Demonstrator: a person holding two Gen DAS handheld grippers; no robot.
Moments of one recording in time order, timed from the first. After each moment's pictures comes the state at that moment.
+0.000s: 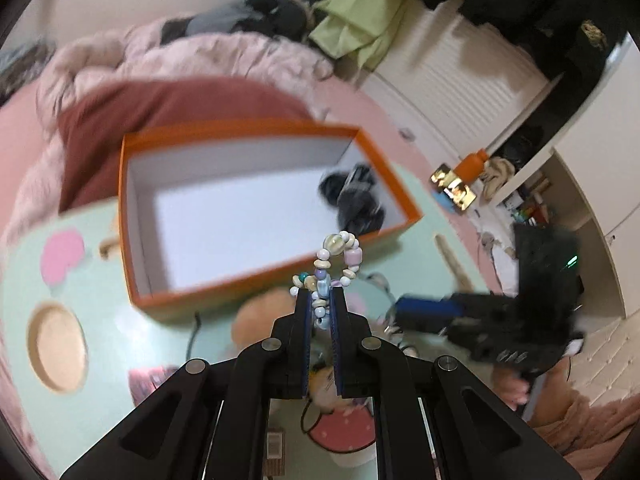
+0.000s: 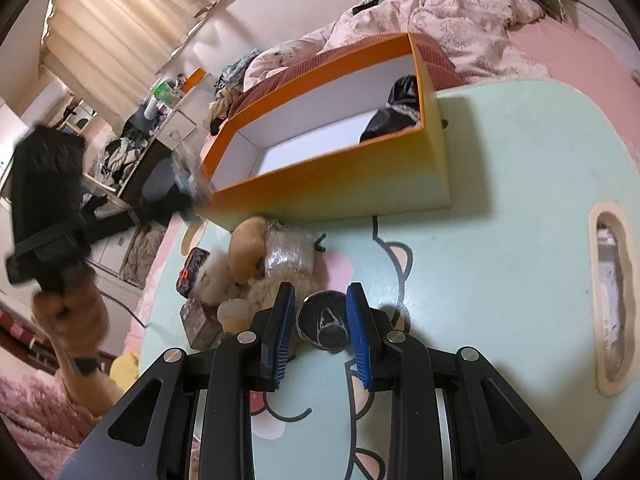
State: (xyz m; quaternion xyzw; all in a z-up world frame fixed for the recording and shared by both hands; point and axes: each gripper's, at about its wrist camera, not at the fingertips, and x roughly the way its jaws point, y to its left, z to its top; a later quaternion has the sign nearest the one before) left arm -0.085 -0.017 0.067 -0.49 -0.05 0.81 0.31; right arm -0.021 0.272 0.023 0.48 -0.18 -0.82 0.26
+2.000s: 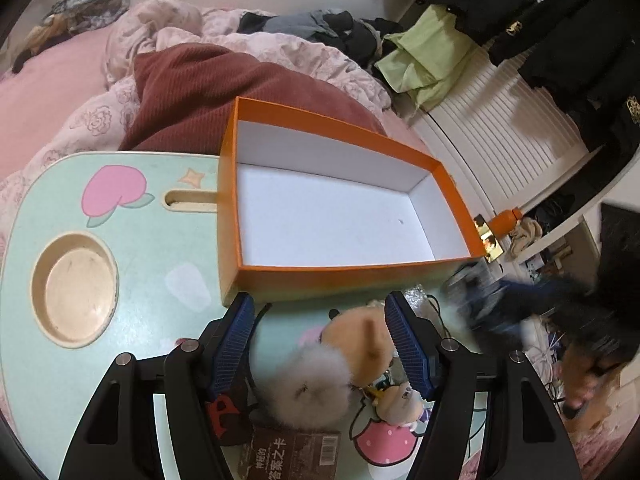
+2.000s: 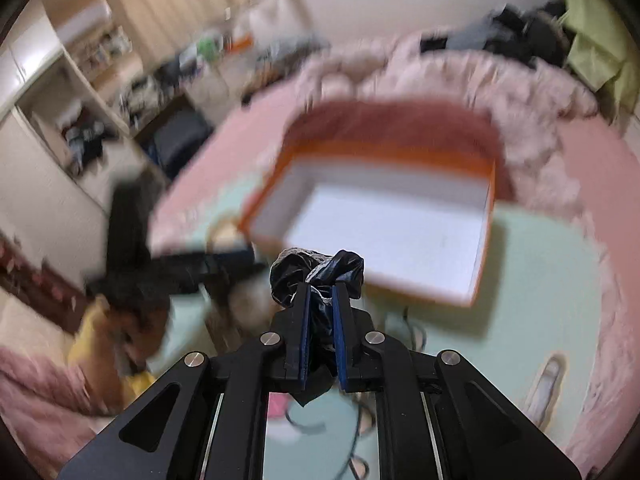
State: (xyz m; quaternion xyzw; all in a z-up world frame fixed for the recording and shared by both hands) left arm -0.073 -0.068 0.044 -0.48 -0.14 0.84 0.23; right arm -0.059 0.221 0.095 0.48 -0.03 -0.82 0.30
